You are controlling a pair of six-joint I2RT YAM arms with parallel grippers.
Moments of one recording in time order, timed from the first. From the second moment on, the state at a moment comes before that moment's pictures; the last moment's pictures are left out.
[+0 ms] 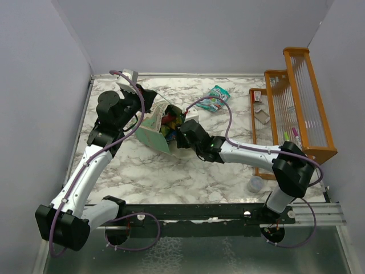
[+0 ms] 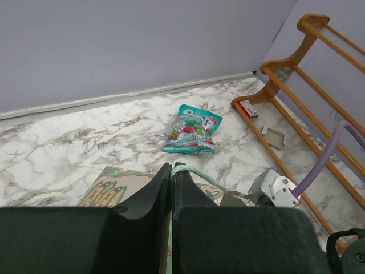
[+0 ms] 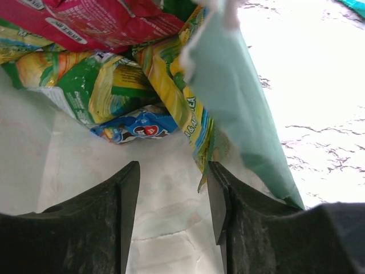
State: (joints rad) left arm -0.30 1.07 1.03 0.04 0.23 -0.26; right arm 0.97 1.67 1.09 0.01 0.43 0.43
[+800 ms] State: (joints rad) left arm -0.30 1.05 1.02 0.03 0.23 -0.26; right arm 0.95 1.84 1.14 0.15 0.59 0.46
